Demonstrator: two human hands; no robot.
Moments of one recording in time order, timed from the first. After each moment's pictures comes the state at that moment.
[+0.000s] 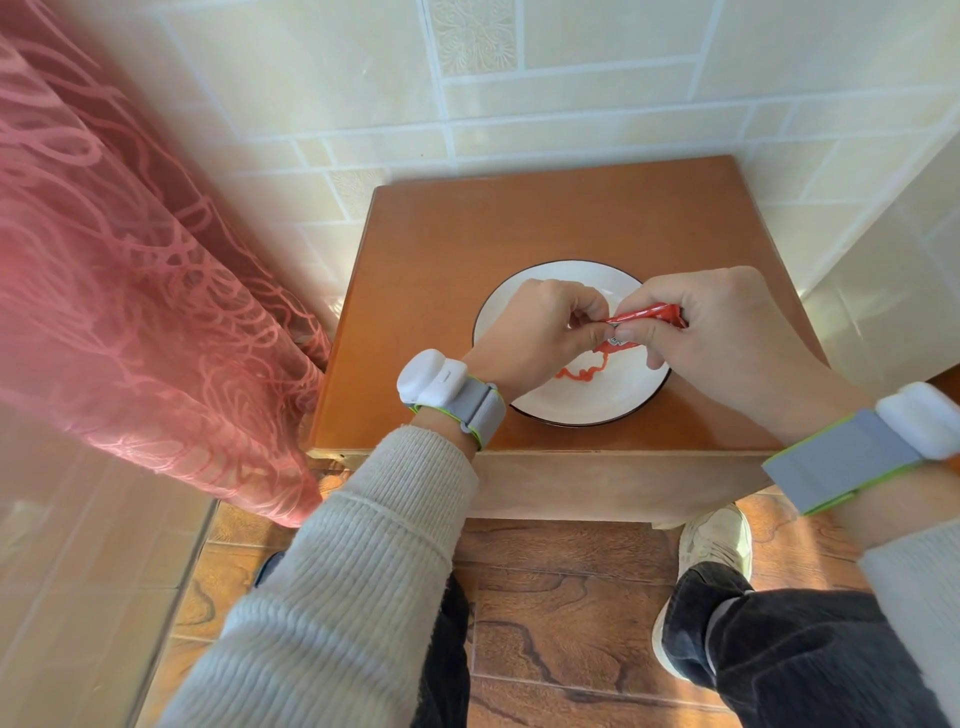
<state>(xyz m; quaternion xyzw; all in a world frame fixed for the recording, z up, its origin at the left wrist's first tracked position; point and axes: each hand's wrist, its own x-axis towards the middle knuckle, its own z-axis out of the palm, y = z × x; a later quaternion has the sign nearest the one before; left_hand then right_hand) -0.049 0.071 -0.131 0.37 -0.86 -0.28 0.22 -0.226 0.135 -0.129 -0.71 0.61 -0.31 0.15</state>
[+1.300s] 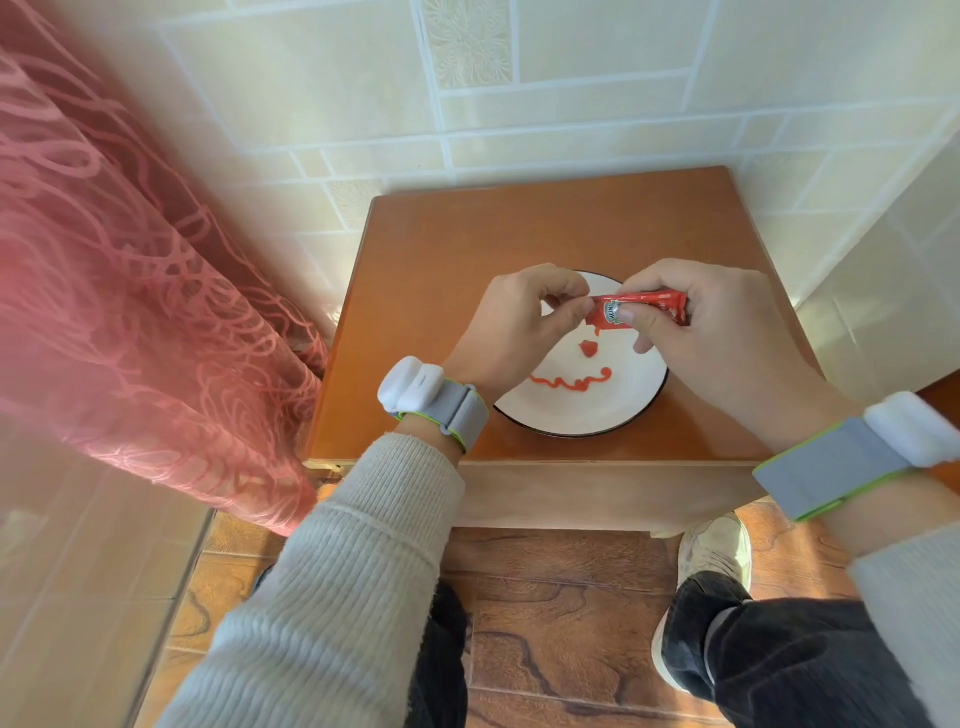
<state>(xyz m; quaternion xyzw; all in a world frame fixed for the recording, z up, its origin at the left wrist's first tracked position) -0.041 0.064 -0.126 0.39 -0.81 -0.29 0.31 -0.222 0.135 -0.125 -0.66 0.62 -0.39 0.15</state>
